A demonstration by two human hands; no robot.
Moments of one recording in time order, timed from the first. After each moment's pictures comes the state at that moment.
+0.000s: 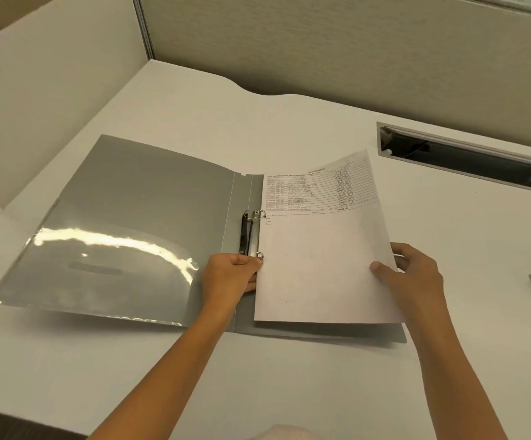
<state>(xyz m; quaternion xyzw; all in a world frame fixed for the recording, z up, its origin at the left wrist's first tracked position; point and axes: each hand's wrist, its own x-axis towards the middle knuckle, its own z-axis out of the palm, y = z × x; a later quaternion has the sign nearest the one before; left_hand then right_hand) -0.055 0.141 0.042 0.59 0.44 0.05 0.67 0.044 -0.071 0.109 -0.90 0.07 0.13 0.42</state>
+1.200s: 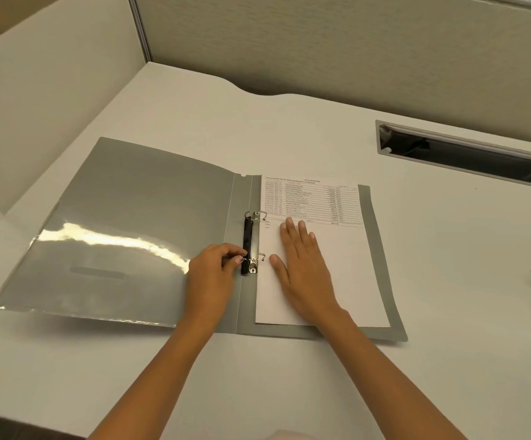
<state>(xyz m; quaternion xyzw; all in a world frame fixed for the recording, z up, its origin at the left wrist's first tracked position) -0.067 0.167 0.025 0.82 0.33 0.14 0.45 0.034 0.023 -0.005 -0.92 -0.36 0.03 0.16</state>
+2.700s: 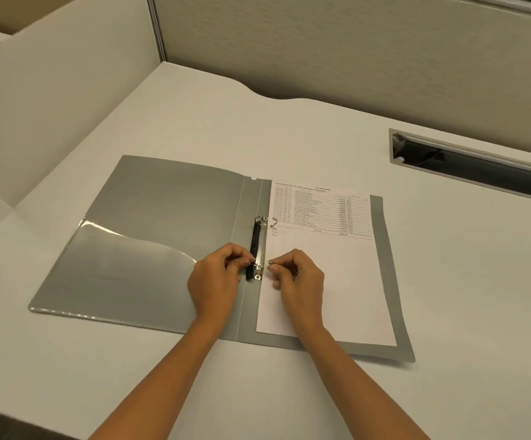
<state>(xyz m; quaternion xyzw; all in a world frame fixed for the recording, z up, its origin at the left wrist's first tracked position) -0.057 0.161 0.011 0.79 0.38 0.20 0.43 0.009 0.046 0.005 -0.80 -0.13 0.10 0.58</state>
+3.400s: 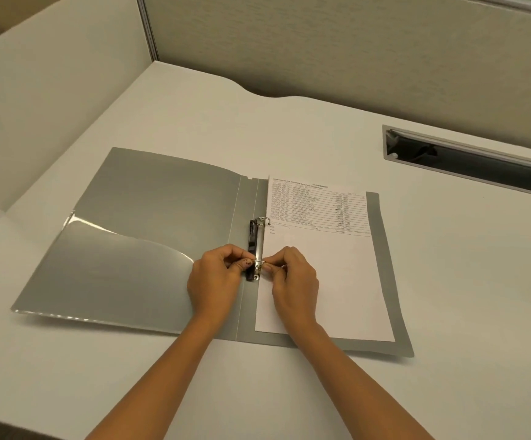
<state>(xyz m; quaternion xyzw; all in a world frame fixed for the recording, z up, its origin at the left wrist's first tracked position) -0.056 0.162 0.018 0.79 0.38 0.14 0.45 0.005 0.049 0.003 -0.88 -0.20 0.01 0.43</state>
